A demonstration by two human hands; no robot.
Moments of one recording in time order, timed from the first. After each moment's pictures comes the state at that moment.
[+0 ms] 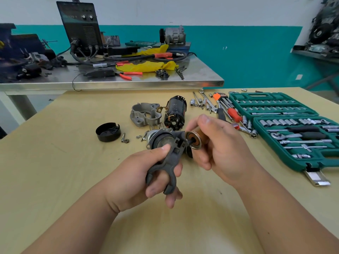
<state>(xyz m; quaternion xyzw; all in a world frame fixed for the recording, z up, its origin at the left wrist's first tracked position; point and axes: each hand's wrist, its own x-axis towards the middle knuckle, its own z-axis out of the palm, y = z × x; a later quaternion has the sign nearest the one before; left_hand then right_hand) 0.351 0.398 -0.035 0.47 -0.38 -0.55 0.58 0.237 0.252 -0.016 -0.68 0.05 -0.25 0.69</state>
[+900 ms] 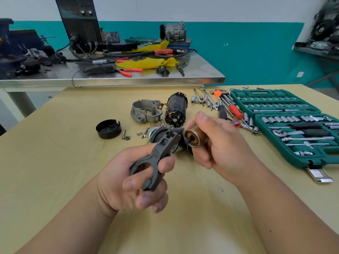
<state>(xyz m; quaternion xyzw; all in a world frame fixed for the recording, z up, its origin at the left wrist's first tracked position) 0.355 0.412 -0.030 0.28 -0.39 -0.67 0.57 0.240 0.256 -0.015 -0.69 0.08 -0.22 0.69</state>
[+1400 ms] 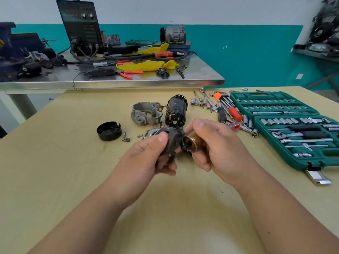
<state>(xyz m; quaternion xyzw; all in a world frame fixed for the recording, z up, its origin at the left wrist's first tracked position) 0.346 0.391 -0.038 0.55 -0.38 -0.31 0.67 0.241 0.254 -0.019 -0.70 0.08 -0.23 0.67</state>
